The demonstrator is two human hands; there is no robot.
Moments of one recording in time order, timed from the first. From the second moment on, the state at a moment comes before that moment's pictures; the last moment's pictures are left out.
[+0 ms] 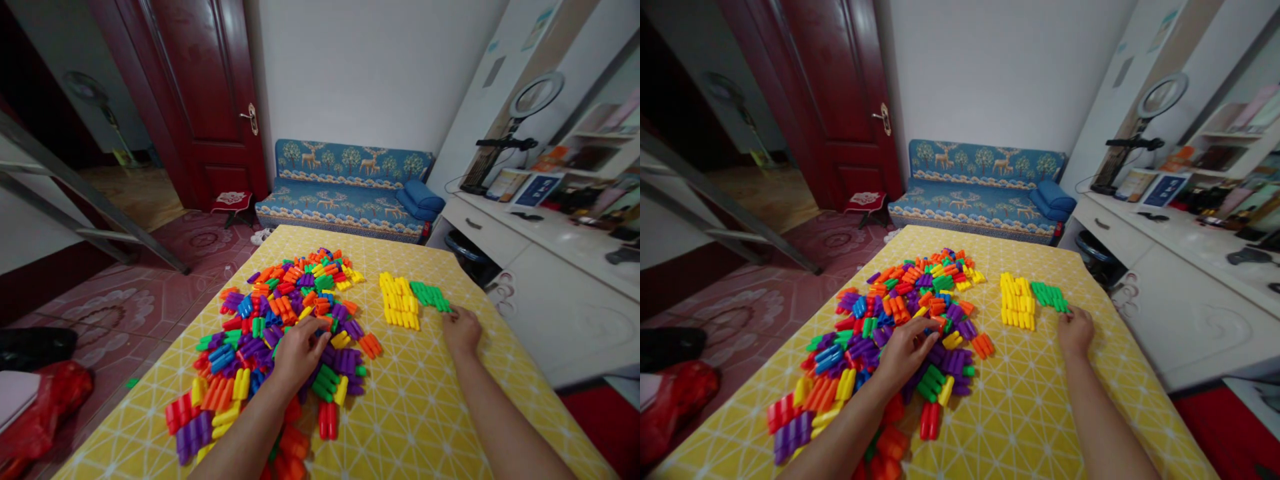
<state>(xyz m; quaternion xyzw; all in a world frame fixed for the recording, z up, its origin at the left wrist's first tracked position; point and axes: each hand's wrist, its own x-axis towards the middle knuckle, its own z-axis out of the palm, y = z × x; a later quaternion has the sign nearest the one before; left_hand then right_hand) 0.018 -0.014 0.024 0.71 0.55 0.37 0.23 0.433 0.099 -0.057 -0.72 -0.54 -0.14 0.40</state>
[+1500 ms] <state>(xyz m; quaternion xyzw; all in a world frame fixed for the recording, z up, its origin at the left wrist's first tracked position) -0.075 0.057 0.068 0.65 0.69 0.31 0.09 0.227 0.011 -0.040 -0.53 -0.66 0.13 0.51</state>
